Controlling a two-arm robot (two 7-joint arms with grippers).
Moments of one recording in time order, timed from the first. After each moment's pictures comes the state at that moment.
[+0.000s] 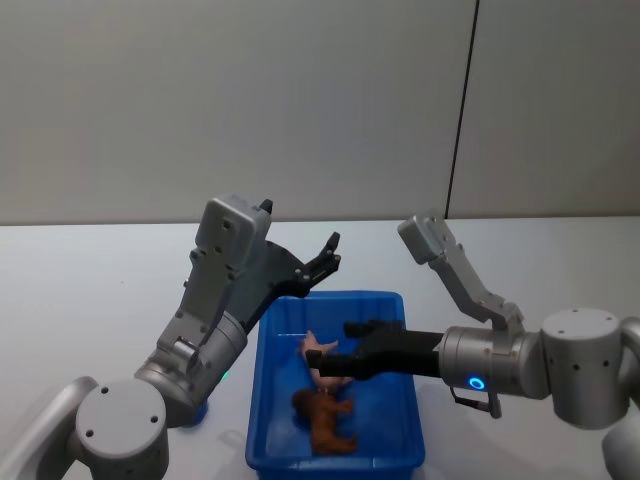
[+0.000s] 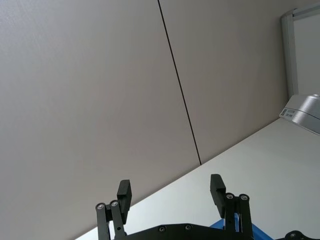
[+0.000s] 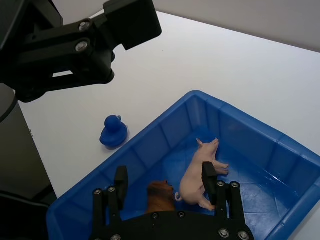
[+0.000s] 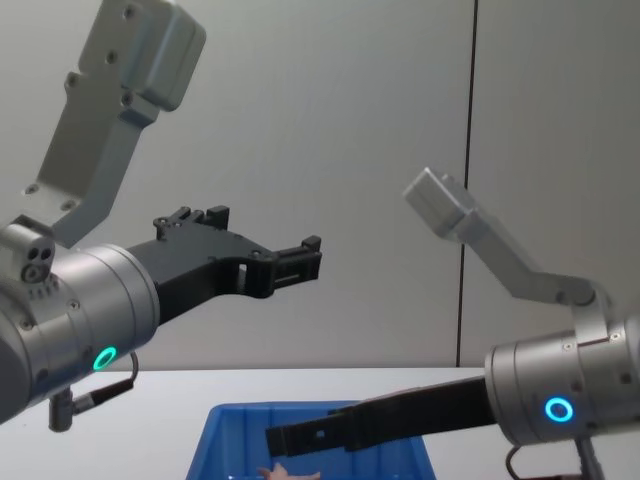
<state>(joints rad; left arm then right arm) -0.24 0.38 0.45 -1.63 -0.20 0.01 -0.01 0.43 0.11 -0.38 -1.27 0.19 0.53 0.71</state>
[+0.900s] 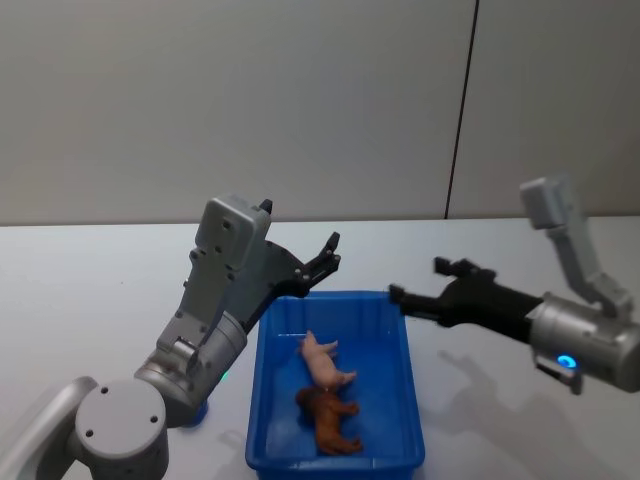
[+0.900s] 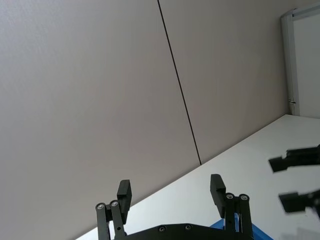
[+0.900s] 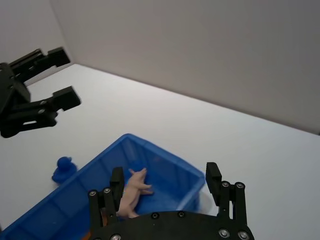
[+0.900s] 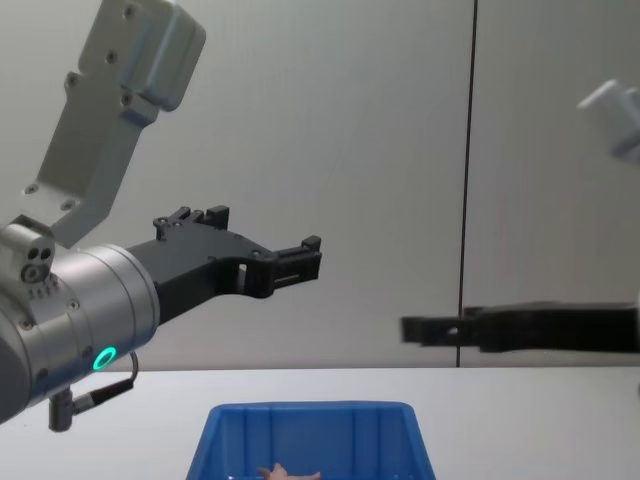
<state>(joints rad) -0.24 0.38 0.45 -1.63 -0.20 0.01 -0.01 0.32 0.25 -0.27 -1.44 0.32 0.37 0.58</state>
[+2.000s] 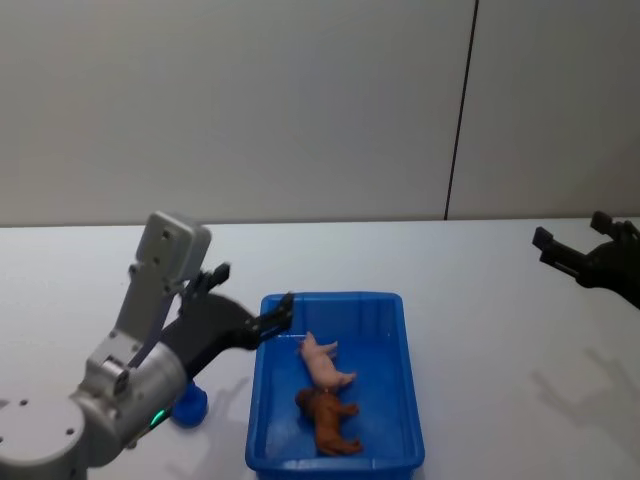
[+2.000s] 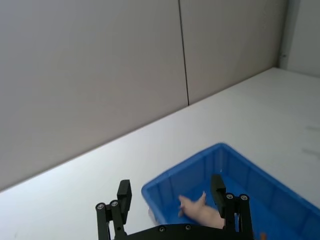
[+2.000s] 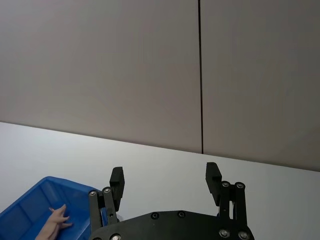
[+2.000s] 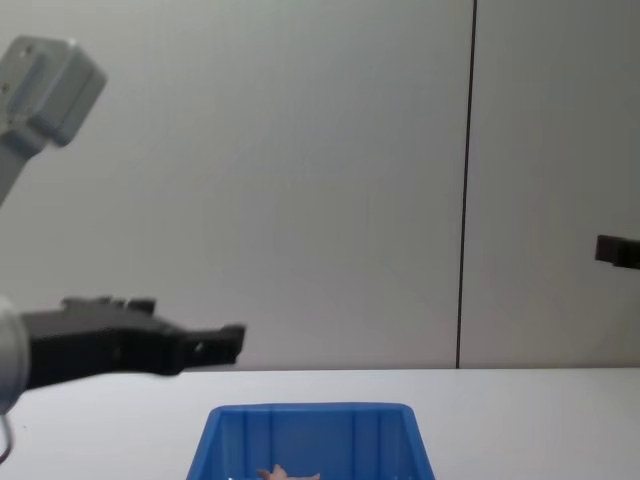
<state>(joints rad) -0.13 0.54 0.38 -1.78 -0.42 0.27 -0.06 0.15 0.41 -0.11 -1.59 0.51 0.19 0.35</state>
